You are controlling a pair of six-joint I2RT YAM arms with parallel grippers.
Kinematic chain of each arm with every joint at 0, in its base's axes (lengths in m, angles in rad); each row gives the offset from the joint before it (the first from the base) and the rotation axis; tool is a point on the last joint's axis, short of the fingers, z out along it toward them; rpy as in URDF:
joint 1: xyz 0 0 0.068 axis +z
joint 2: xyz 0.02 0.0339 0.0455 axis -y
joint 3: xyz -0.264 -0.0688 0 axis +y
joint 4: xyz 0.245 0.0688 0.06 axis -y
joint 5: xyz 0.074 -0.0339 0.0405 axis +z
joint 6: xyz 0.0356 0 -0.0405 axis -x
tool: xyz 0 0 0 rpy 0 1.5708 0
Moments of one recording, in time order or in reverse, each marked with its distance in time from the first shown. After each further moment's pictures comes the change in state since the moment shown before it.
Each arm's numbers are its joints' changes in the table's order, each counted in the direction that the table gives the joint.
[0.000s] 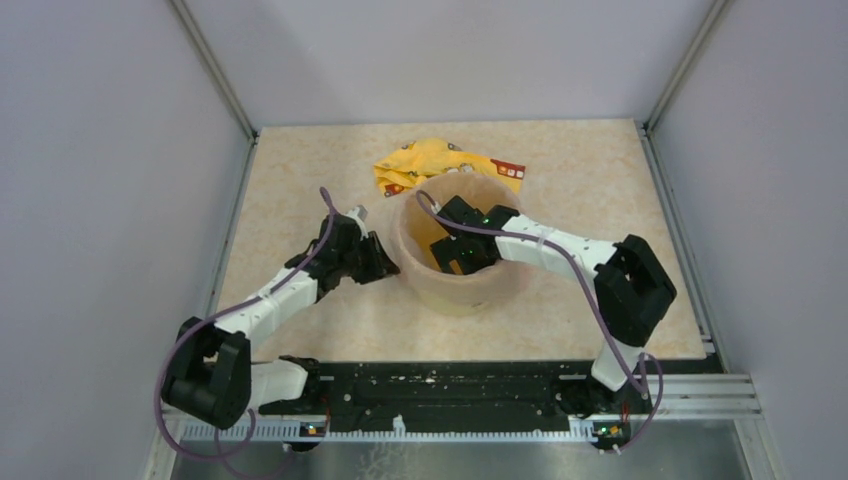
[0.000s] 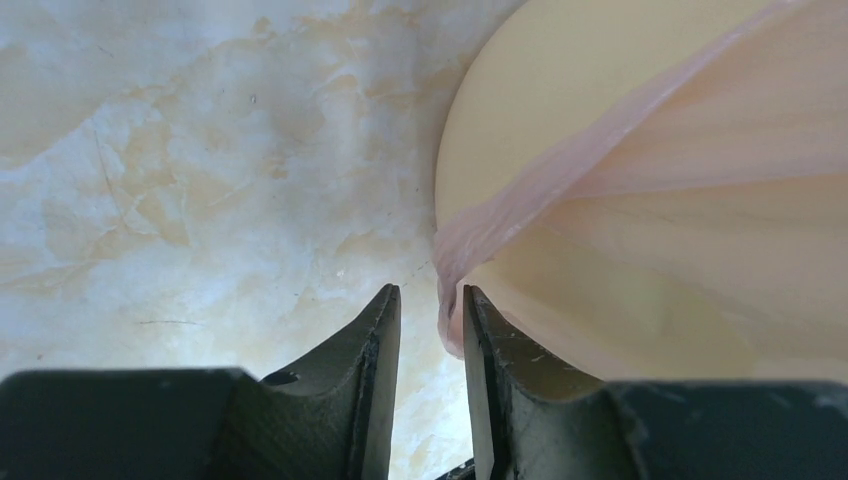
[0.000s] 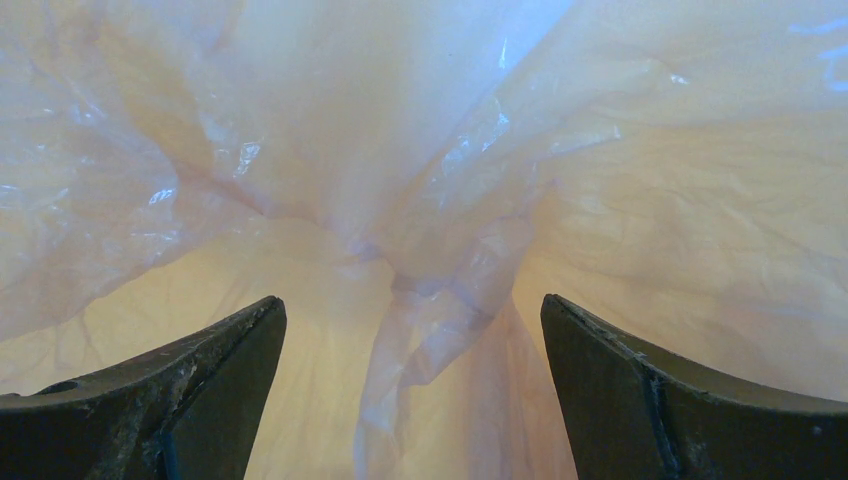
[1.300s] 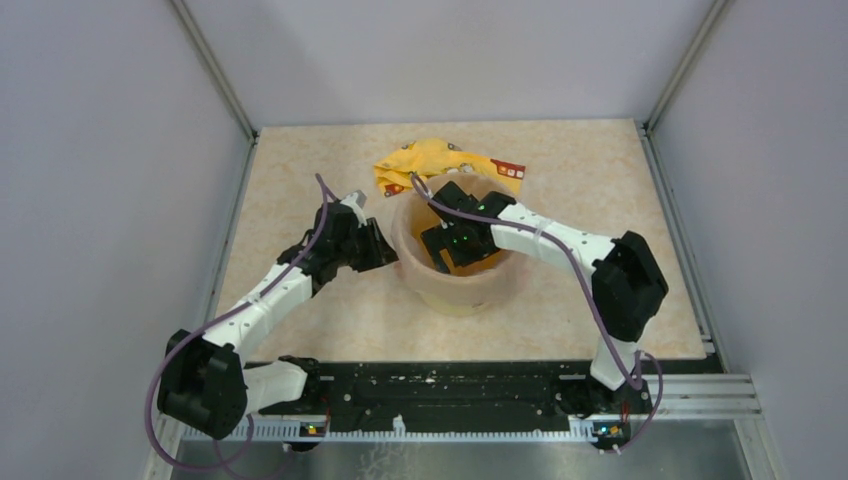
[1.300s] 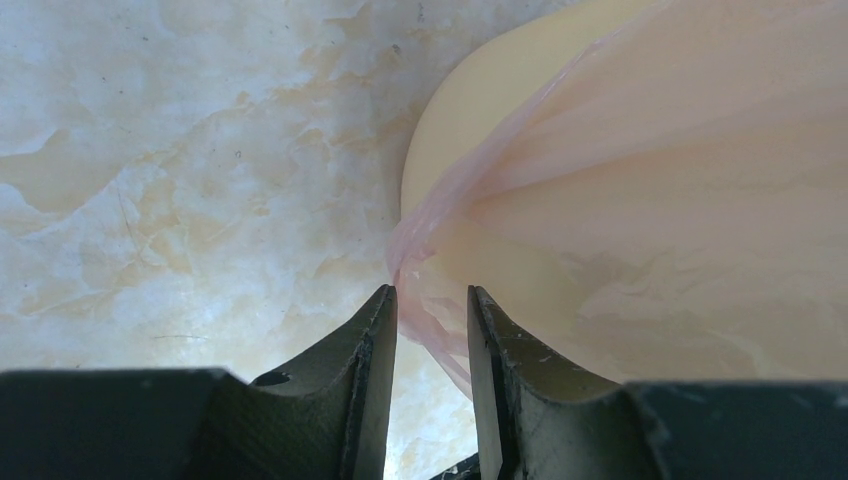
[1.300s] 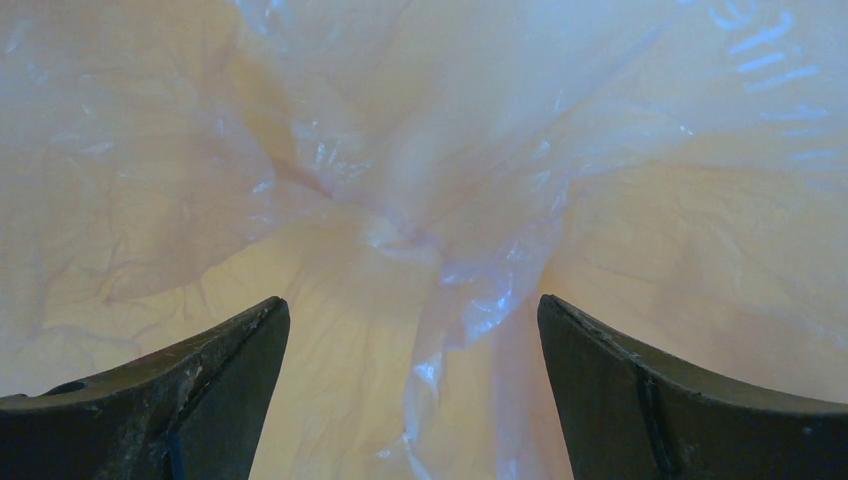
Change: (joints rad) left arm -0.007 0.063 -0.113 -0.096 0.036 -0.051; right arm -0.009 -0.033 -0.142 -0.070 0.077 -0.026
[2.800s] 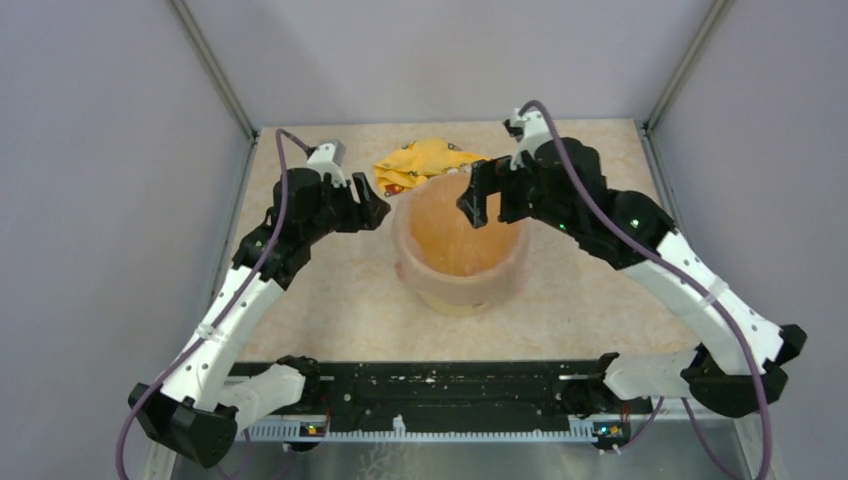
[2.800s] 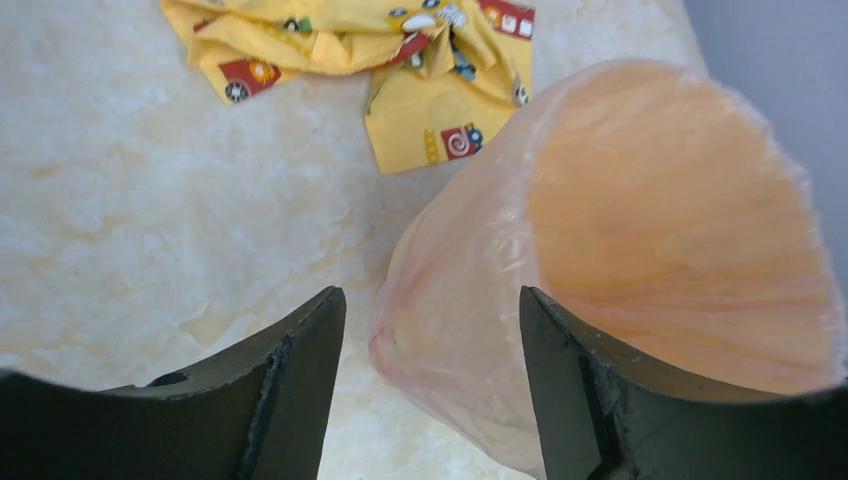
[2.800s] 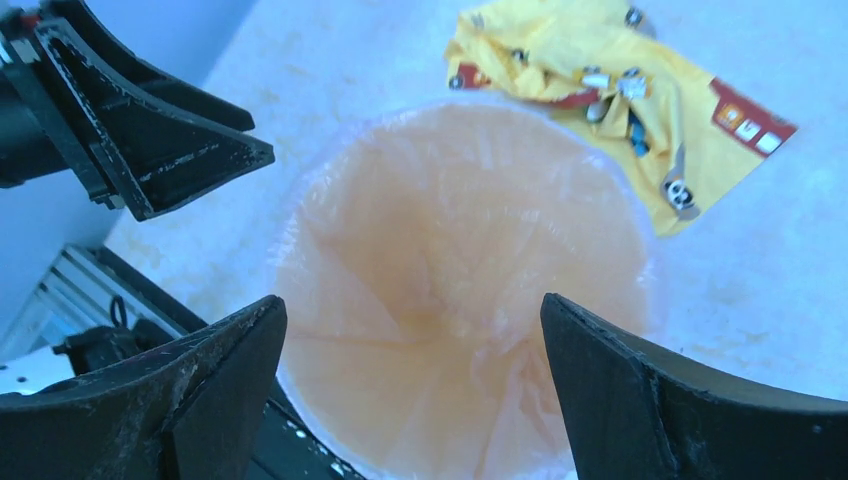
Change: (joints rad) left arm -0.011 0.139 -0.340 -0.195 0.134 -0.201; right arm 0.024 0.519 -0.164 0.056 -0.066 -0.021
